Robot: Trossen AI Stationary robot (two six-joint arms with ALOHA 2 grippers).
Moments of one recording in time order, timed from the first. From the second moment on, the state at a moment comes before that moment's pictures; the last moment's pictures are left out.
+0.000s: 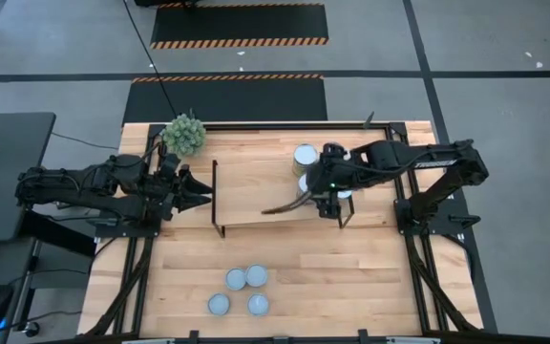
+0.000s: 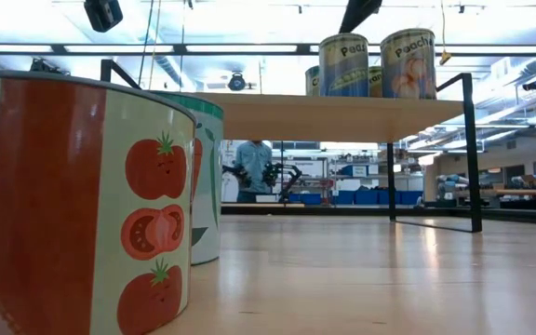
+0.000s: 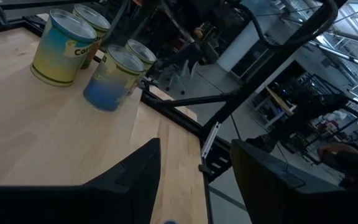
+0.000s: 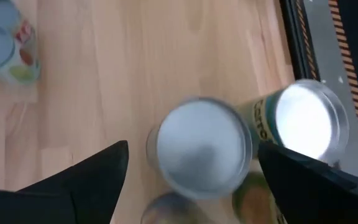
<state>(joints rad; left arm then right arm) -0.07 0.62 0.72 -0.21 0.02 -0.66 0.14 1.55 1.71 -1.23 0.32 0.12</state>
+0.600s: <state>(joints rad) -0.06 0.67 0.72 -0.17 -0.01 -0.56 0.35 1.55 1.72 -1.57 0.56 0.24</state>
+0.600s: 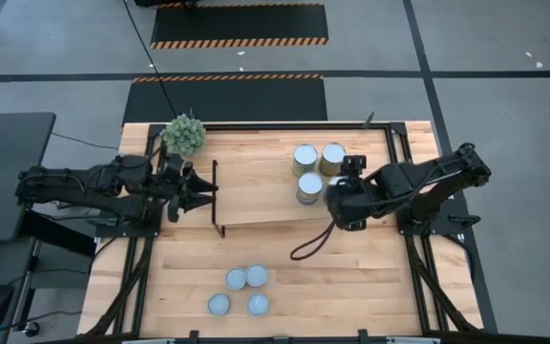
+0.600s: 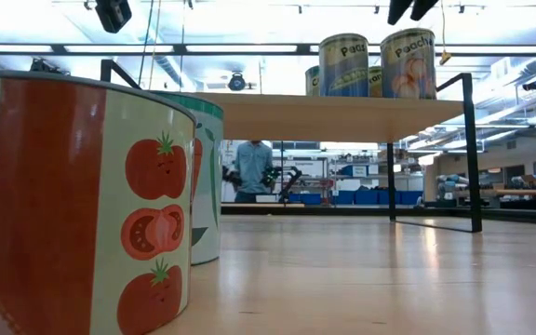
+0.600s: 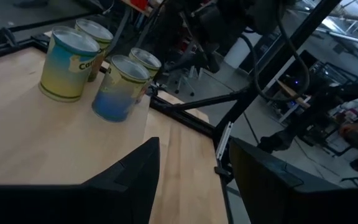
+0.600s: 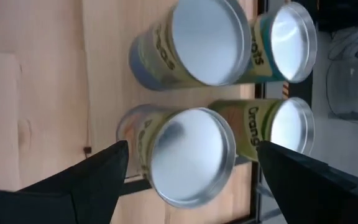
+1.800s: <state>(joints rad) -0.06 0.71 0.72 -0.14 -0.01 -0.56 0.28 1.55 1.74 -1.53 0.58 0.28</state>
